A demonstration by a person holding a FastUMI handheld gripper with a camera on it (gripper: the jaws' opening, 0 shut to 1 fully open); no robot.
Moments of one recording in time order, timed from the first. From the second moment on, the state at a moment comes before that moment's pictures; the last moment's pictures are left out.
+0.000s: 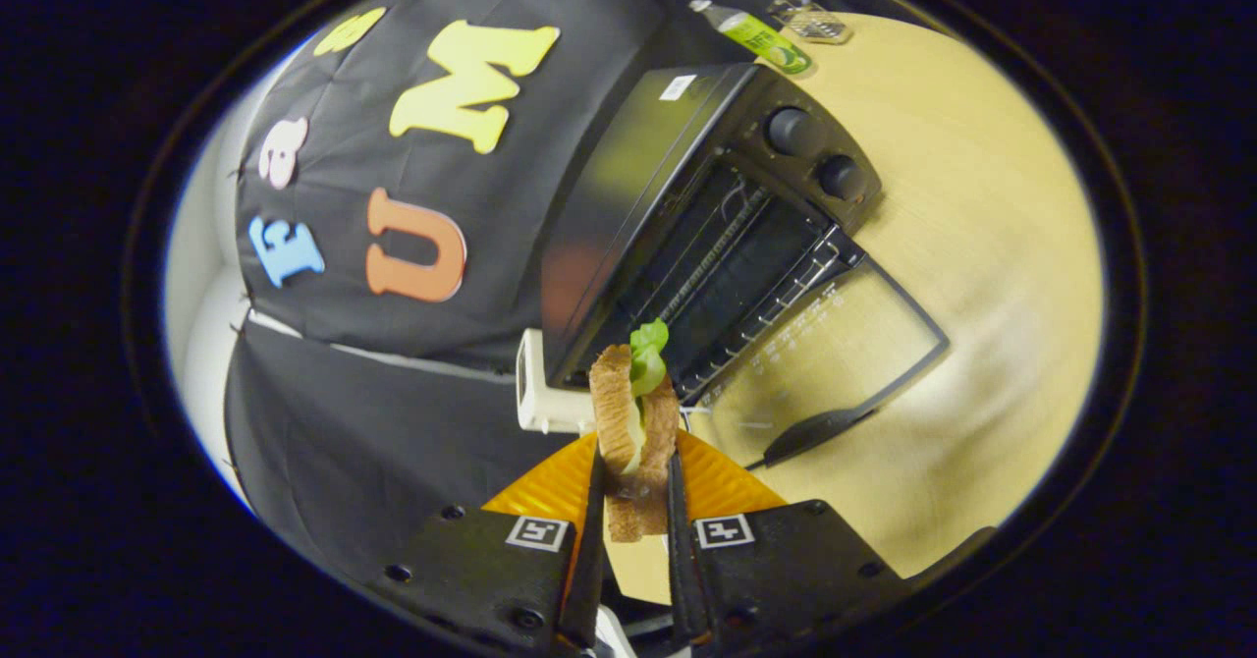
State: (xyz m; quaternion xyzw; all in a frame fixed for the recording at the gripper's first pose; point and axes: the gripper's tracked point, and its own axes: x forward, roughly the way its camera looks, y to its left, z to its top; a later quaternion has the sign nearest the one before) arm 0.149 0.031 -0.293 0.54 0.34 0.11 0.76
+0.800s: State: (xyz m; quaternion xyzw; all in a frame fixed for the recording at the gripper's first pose) arm 0.275 0.019 -0.354 0.61 0.20 0.04 0.77
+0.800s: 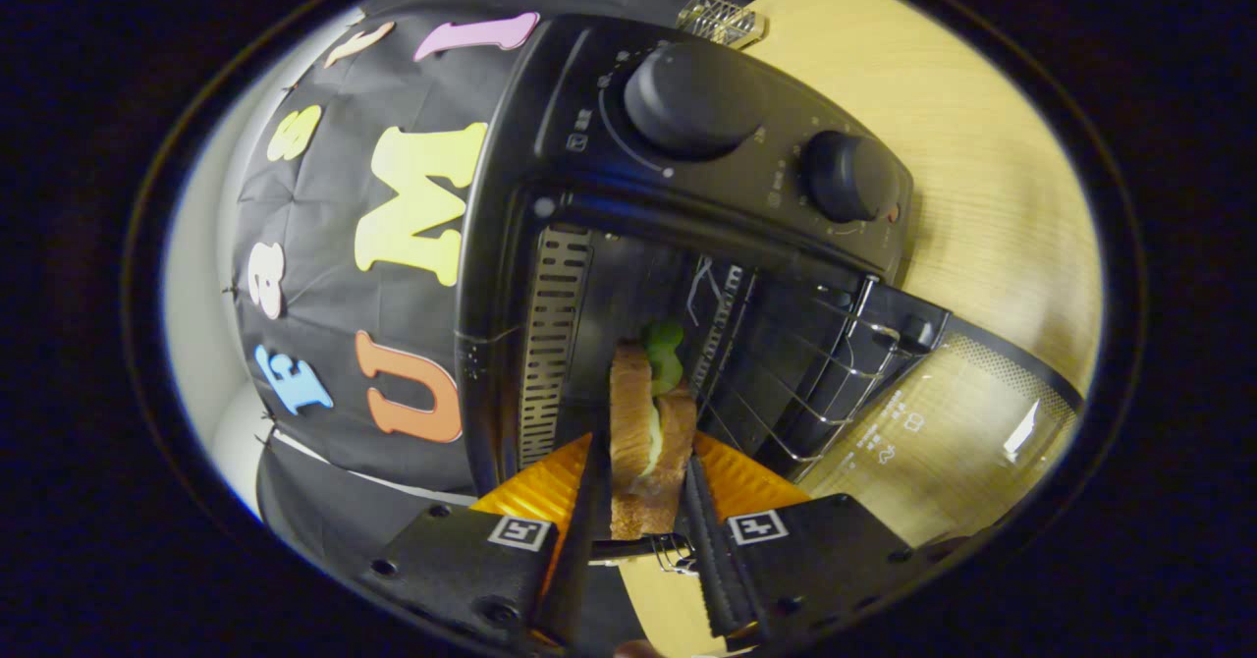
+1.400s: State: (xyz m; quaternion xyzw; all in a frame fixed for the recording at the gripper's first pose) arm 0.227 0.041 -0.356 0.48 0.33 0.04 0.82
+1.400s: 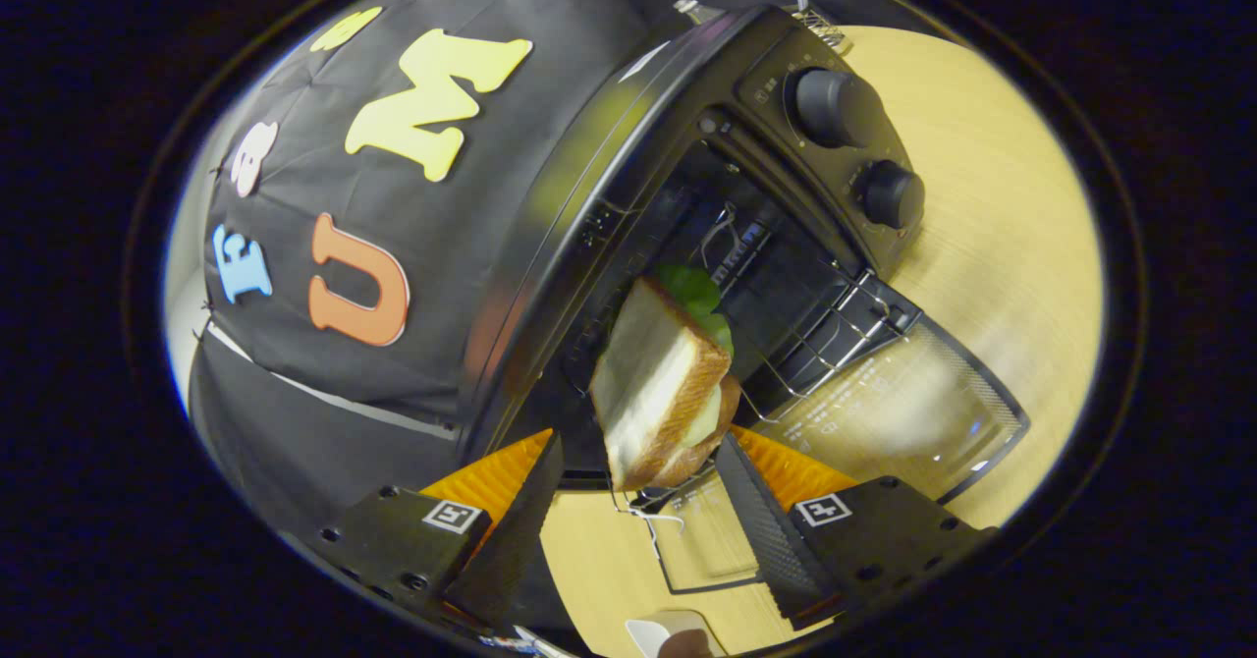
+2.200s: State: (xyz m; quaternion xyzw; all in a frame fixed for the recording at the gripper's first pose) arm 0.129 0.050 -0.305 0.28 0.34 0.09 0.89
